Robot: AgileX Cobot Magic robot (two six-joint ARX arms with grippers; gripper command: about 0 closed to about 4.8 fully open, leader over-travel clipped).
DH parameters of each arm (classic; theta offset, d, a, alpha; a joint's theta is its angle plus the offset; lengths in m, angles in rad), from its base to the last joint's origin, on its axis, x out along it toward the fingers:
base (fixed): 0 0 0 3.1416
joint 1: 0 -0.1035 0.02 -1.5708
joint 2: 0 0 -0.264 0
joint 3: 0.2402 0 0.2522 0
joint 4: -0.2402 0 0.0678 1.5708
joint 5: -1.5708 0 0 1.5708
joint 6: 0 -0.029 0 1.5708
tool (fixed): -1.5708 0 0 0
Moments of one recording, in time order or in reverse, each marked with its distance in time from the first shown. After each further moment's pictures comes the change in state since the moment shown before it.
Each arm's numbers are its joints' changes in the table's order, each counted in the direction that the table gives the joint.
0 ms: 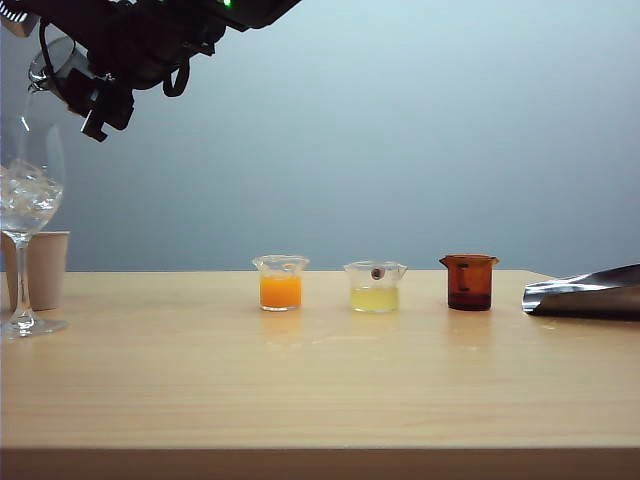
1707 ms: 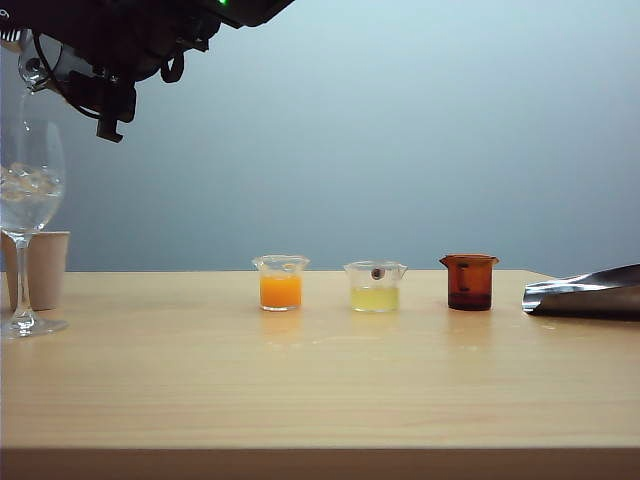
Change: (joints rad) left arm 0.000 0.000 0.000 0.000 0.000 0.000; right arm -0.008 0.000 0.000 0.043 -0.006 0.269
